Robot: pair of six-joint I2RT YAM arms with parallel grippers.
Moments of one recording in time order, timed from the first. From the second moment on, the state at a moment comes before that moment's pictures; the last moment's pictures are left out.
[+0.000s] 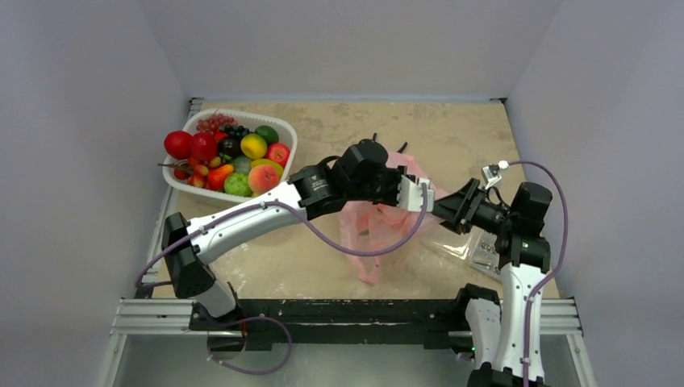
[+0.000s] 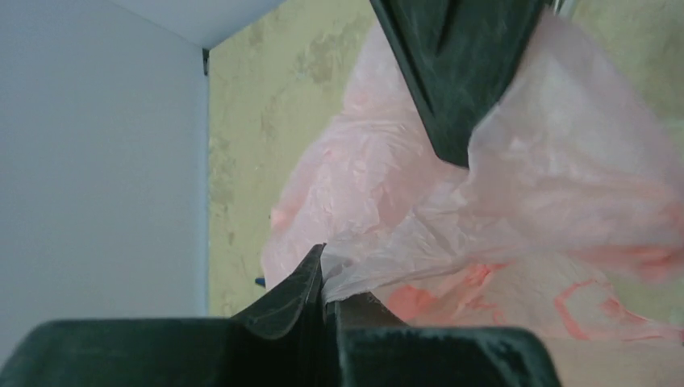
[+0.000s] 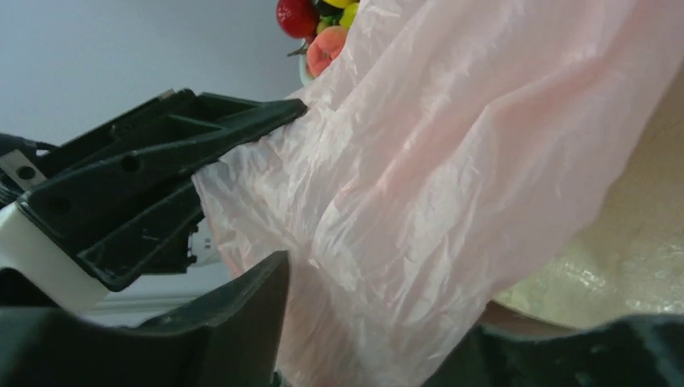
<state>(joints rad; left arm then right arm) -1.08 1.59 1.52 -0.38 0.14 0.85 -0.29 0.67 0.72 -0.60 -1.17 0.79</state>
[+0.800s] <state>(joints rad) -0.71 1.60 1.63 -0.44 0.80 -0.44 -0.31 0.37 1.08 -0.74 -1.09 -0.30</state>
